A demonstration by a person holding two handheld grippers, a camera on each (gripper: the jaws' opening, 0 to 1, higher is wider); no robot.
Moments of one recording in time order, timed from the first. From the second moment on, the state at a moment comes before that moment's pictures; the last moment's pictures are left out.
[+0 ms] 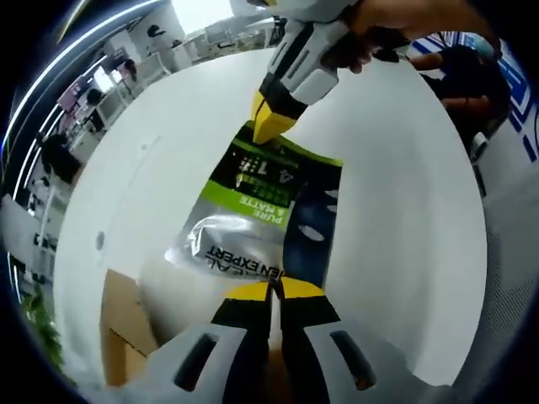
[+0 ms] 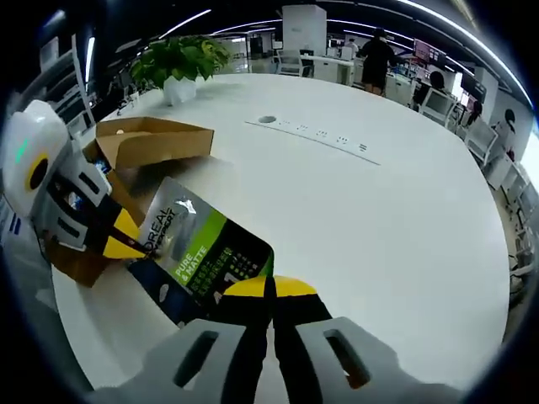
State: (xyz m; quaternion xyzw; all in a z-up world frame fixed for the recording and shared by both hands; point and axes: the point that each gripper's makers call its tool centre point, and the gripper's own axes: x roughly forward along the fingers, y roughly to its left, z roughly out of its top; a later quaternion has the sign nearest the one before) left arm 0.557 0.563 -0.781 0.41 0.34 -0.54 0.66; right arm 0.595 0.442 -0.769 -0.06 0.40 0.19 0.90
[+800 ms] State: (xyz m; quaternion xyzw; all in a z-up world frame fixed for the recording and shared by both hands) left arm 0.562 0.567 -0.789 0.44 0.34 -0.53 0.64; right arm 0.607 0.441 -0.797 -0.05 0.41 0.18 0.90
